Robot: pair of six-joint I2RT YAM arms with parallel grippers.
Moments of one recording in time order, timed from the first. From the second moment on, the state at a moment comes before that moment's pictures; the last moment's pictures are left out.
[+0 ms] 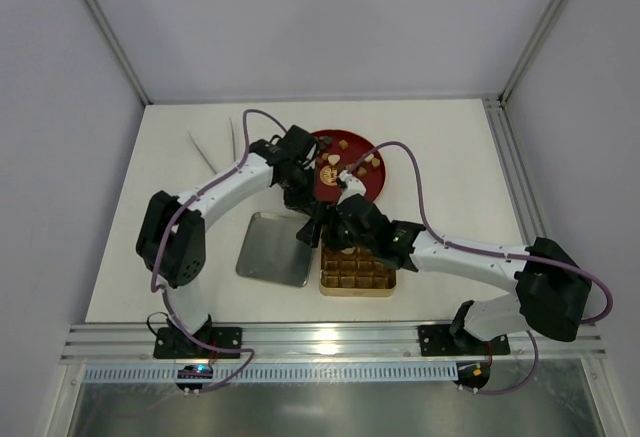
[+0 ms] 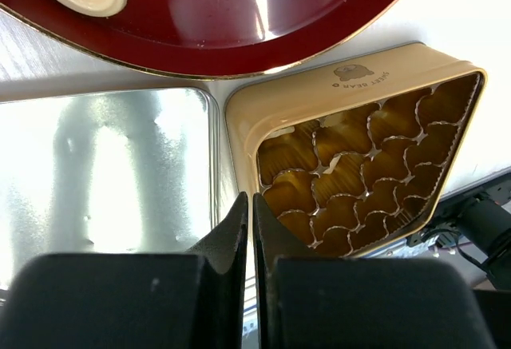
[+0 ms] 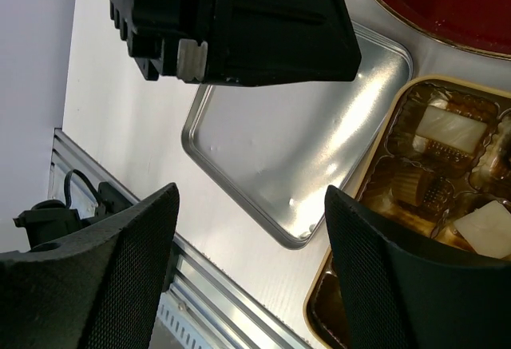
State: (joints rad) left arm -0.62 1.81 1.47 -0.84 0.21 -0.57; right arm 0.98 1.36 0.81 0.01 0.10 0.87
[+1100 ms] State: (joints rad) left arm -0.76 1.90 1.35 -0.82 0.04 -0.50; right arm 0.91 1.04 0.67 -0.14 0.20 0.86
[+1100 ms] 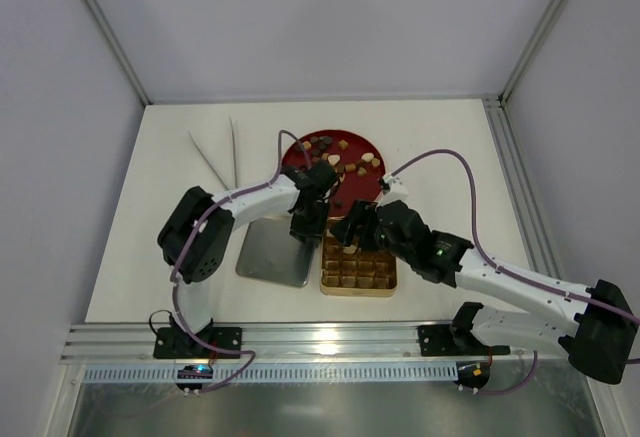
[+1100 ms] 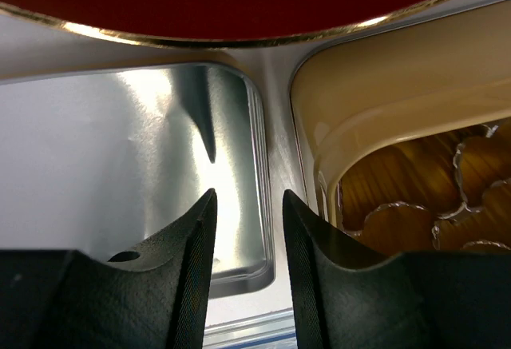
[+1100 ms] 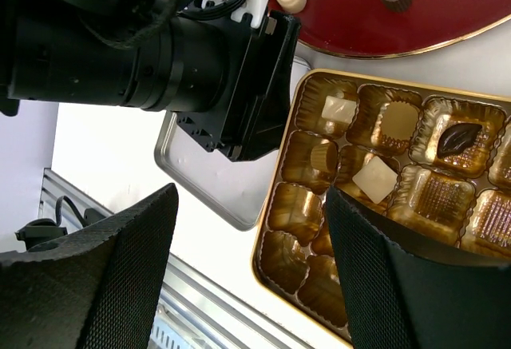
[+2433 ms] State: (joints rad) left arm -0.76 1.99 1.65 -1.02 -0.18 -0.47; right arm 0.96 1.17 0.61 0.02 0.13 0.94
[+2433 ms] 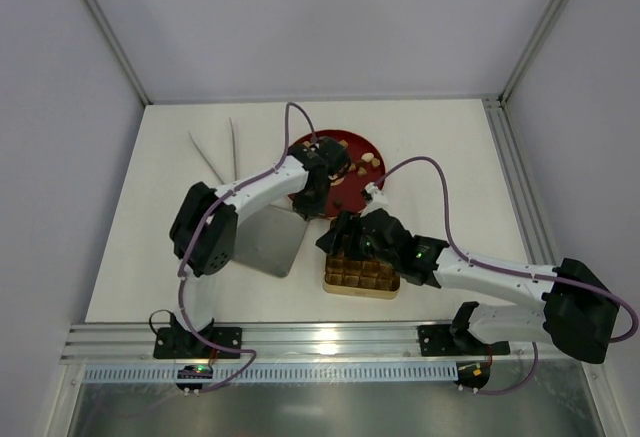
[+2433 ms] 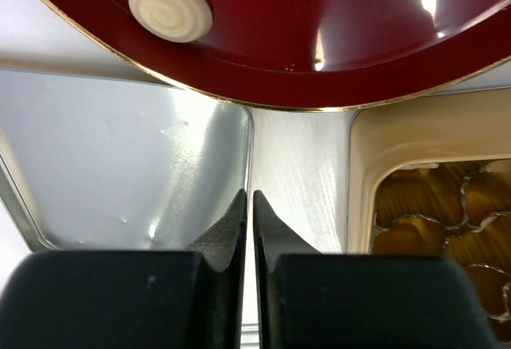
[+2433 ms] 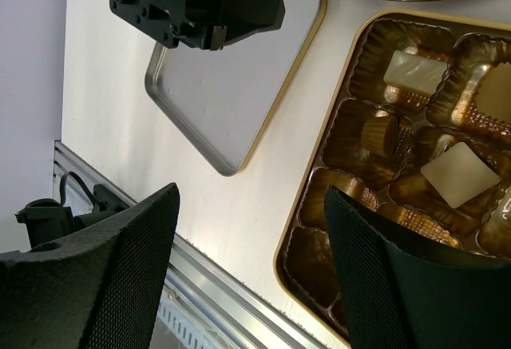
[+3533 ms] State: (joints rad) left arm -0.21 1.89 1.35 -0.91 -0.18 -0.33; right arm 0.97 1.35 0.76 0.01 0.09 0.85
